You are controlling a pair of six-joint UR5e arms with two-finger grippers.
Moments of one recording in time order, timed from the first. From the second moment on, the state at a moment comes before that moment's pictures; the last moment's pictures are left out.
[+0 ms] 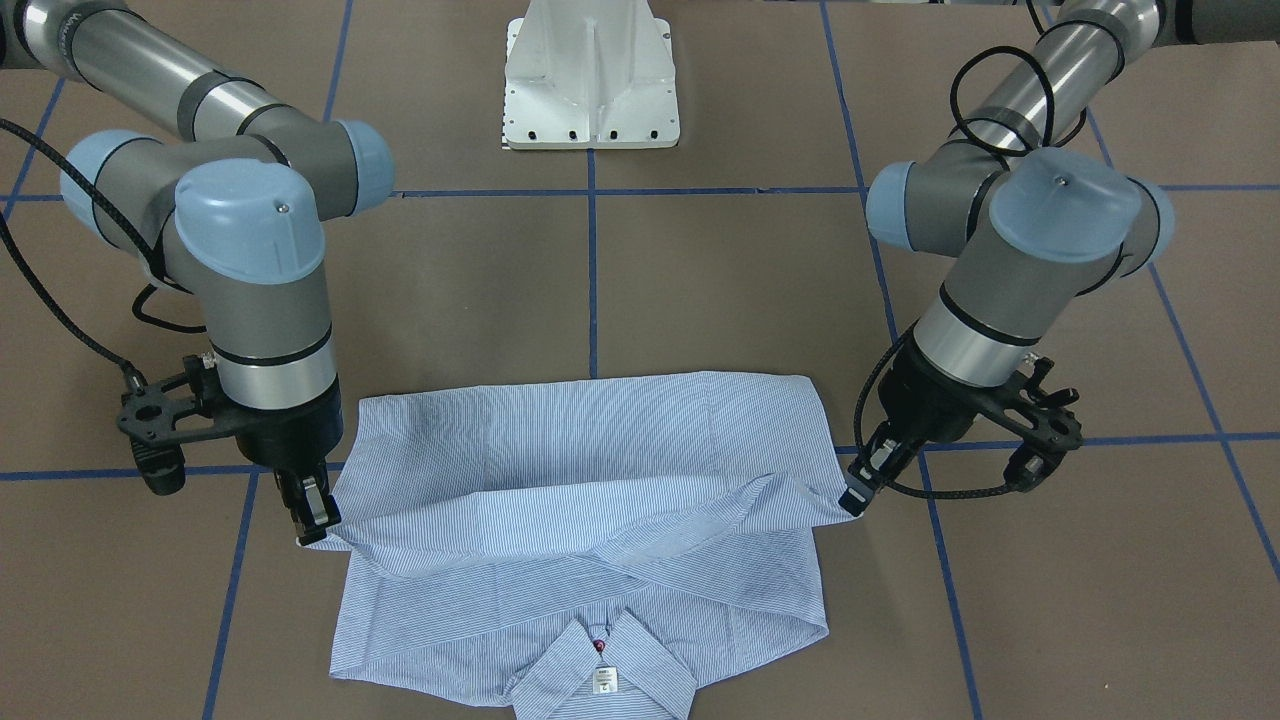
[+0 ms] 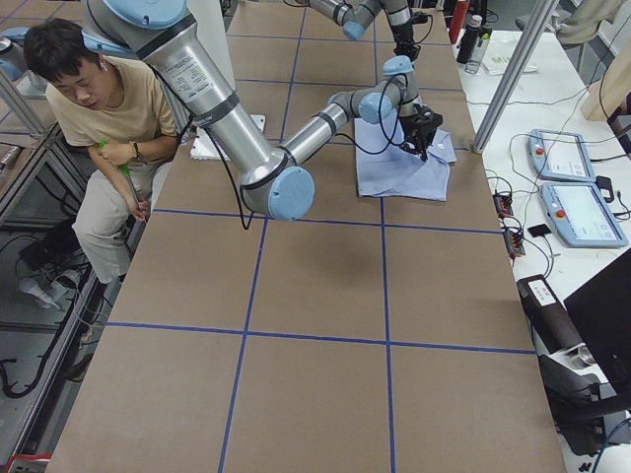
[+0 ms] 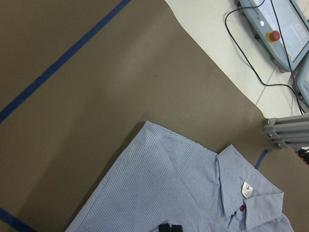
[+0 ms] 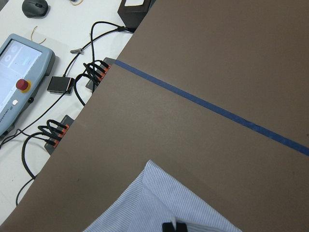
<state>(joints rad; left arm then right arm) -0.95 -2.27 -1.36 -2.13 -1.99 -1.76 0.87 -0.83 1.43 -1.45 1.67 1.97</state>
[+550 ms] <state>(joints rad) -0.95 -2.35 -1.14 -2.30 -1.98 -1.75 0.88 -0.76 1.18 -1.27 1.67 1.95</state>
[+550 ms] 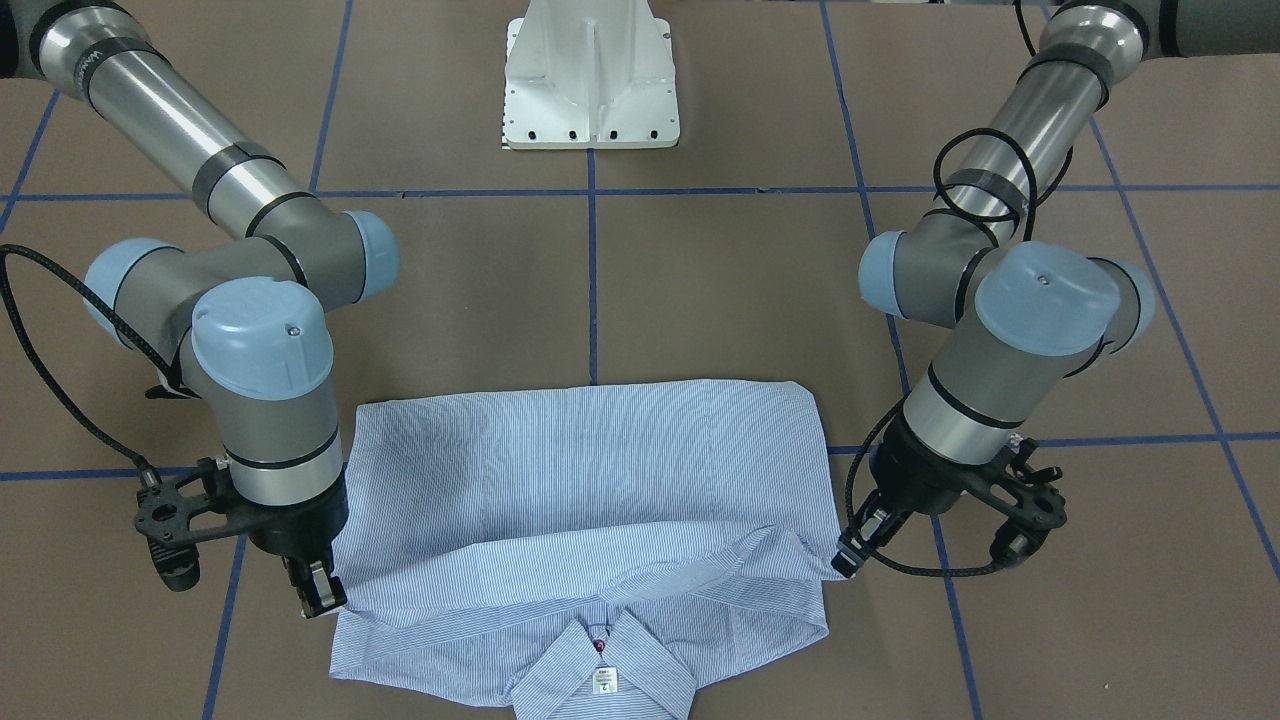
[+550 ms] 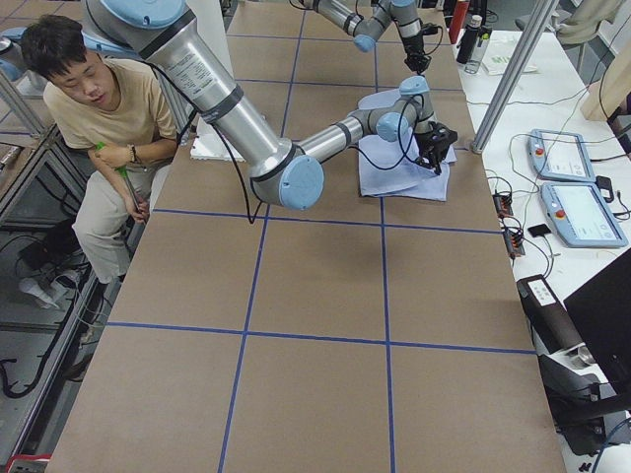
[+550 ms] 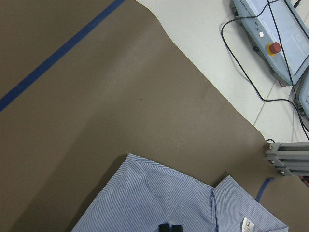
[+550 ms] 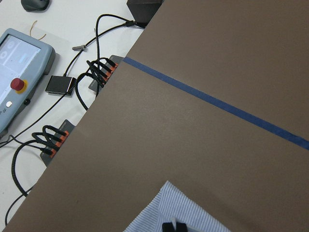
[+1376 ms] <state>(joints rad) -0.95 -2.37 -0.99 -2.40 -1.91 -1.70 0.86 -0.75 1.11 -1.22 1.64 1.92</state>
